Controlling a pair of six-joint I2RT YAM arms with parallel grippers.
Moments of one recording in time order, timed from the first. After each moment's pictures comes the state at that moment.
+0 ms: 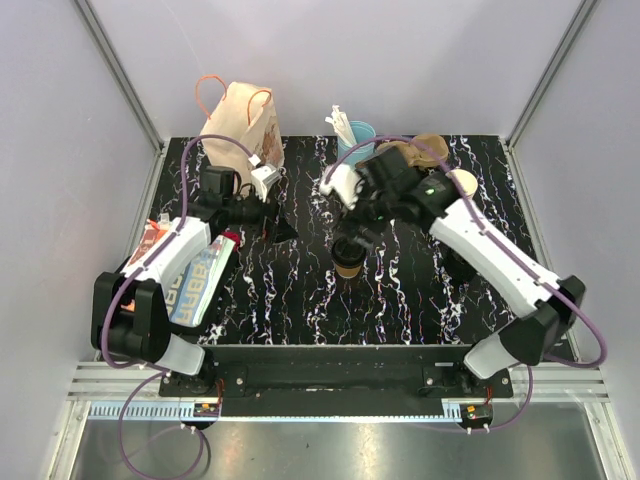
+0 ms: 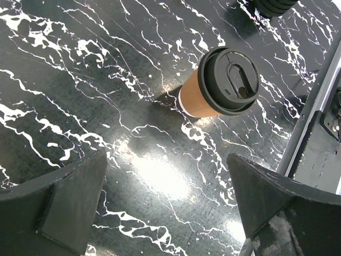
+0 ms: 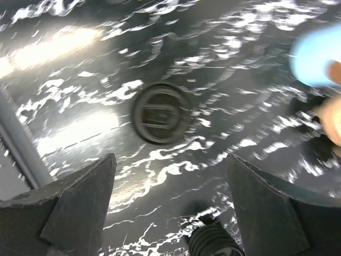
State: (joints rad) left arm -0.21 1.46 1.05 -0.32 0.82 0.13; right arm 0.73 1.55 1.63 -0.96 -0.16 -0.51
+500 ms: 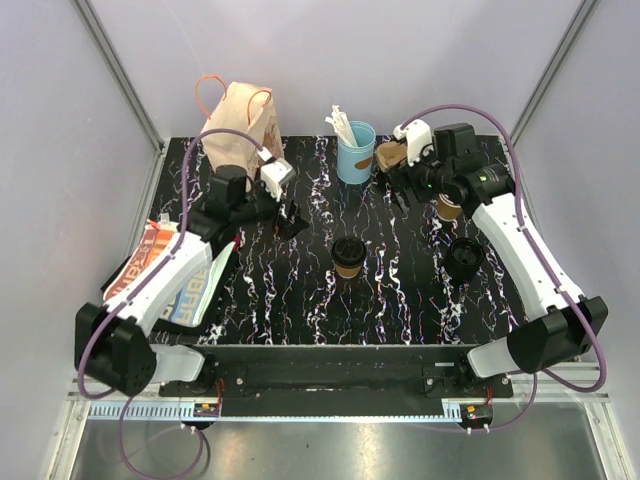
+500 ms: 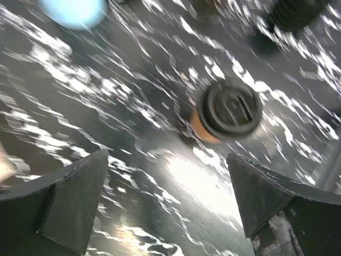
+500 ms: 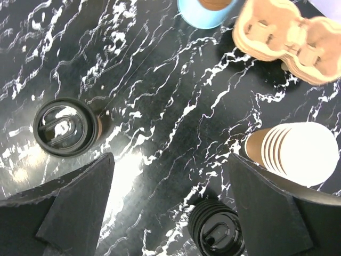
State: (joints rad) left arm -0.39 1.33 1.05 -0.25 0.53 0.14; right arm 0.34 1.45 1.56 -0.80 -0.16 -0.31
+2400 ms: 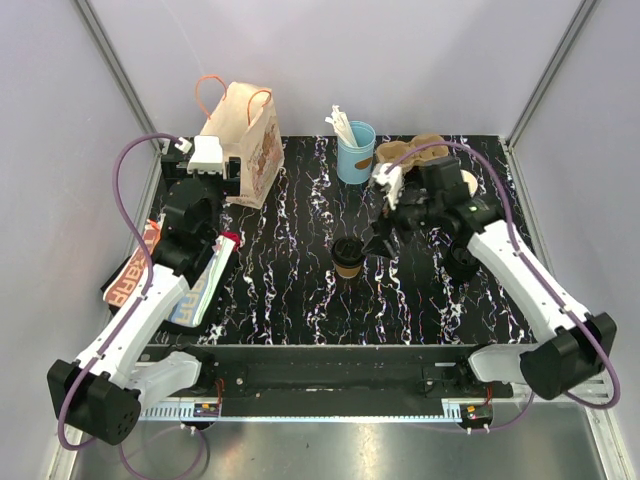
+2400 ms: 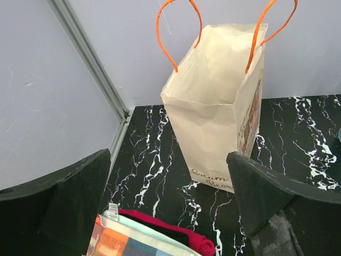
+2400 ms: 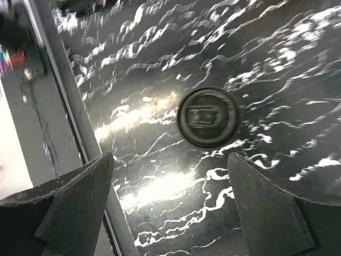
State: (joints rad) left arm -0.35 1.04 0.94 0.13 -0.50 0.23; right arm 0.41 1.29 1.28 -0.72 -0.69 -0.35
